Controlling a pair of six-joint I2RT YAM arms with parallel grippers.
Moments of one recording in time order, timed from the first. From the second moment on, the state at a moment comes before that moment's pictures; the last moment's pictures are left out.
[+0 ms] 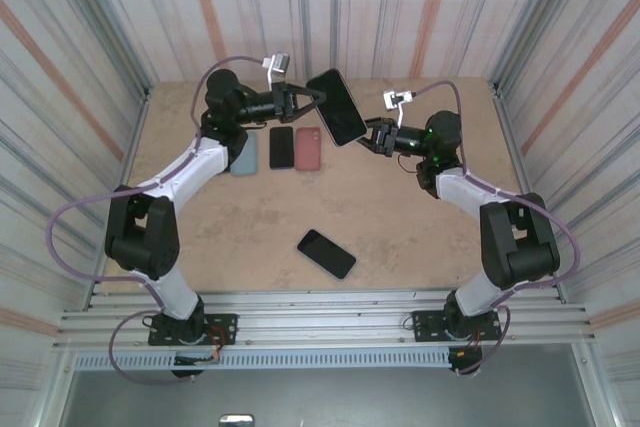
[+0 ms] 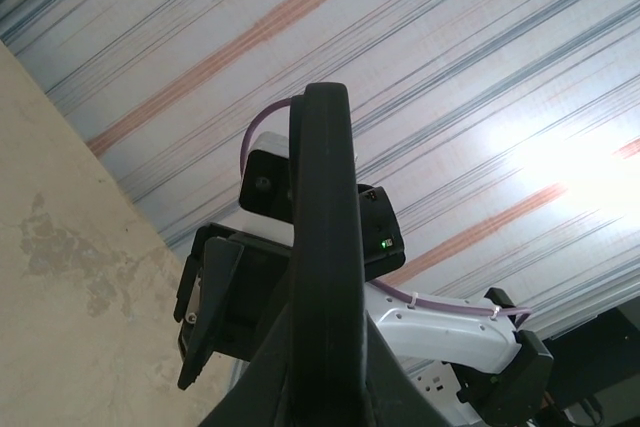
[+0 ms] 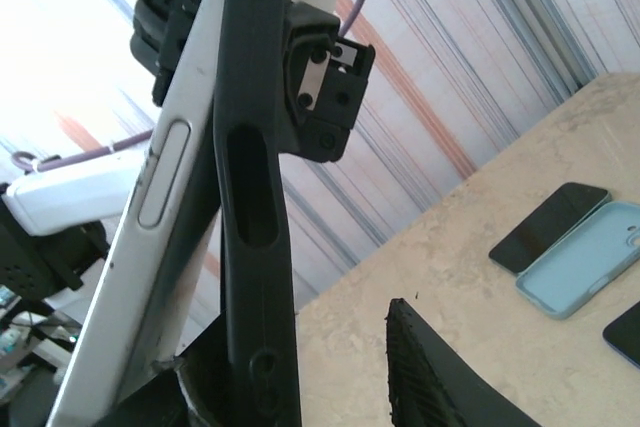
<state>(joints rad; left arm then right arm) -0.36 1.70 1.33 0.59 1.08 -1.17 0.26 1.59 0.90 0.97 -1.10 0.94</state>
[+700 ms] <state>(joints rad) -0.37 1.76 1.28 0.57 0.94 -1.30 0.27 1.65 0.86 1.05 -0.99 1.29</state>
